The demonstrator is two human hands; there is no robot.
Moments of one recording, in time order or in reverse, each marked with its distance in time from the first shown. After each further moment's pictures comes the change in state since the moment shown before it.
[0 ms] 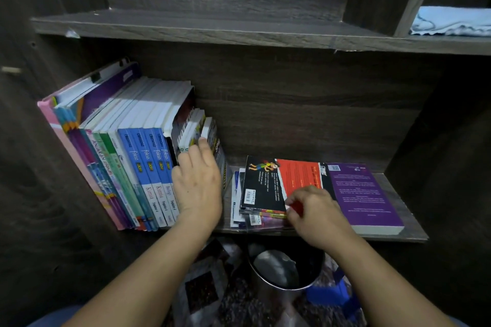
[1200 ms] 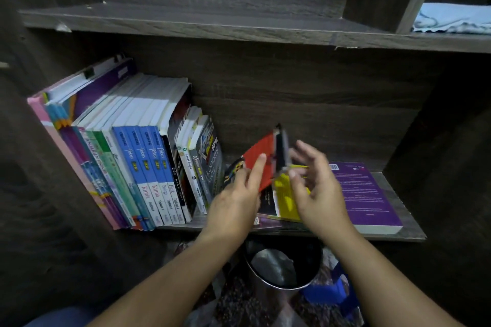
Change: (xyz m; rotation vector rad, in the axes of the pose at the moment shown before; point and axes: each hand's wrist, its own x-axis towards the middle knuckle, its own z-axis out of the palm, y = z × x) left_hand -0.035 0.036 -0.002 -0.571 -0.095 0.357; right_hand -0.002 -0.023 -0.018 0.782 0.383 -0.213
